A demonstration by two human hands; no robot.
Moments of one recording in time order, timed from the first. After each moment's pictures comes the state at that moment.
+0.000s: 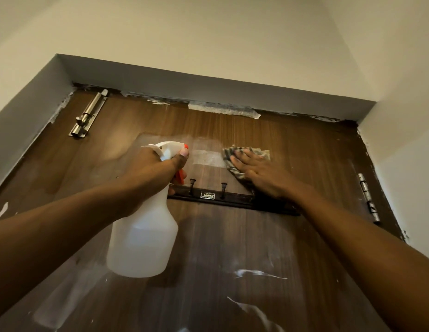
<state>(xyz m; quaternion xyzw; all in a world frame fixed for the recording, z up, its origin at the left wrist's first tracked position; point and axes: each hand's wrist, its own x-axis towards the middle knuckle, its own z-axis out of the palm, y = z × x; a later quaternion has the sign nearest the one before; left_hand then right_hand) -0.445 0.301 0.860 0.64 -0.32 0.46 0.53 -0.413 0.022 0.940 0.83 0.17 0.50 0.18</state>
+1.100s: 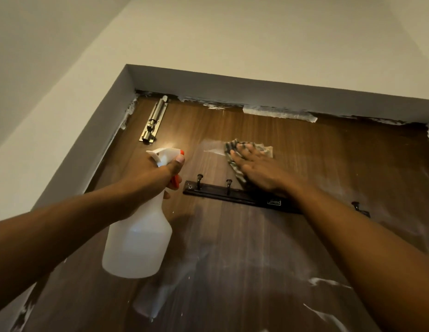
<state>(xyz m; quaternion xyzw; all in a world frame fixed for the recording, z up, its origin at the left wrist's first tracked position) -0.421 0.441 0.844 0.65 -0.28 0.46 0.54 -0.389 0.181 0.948 0.84 0.18 0.48 0.16</state>
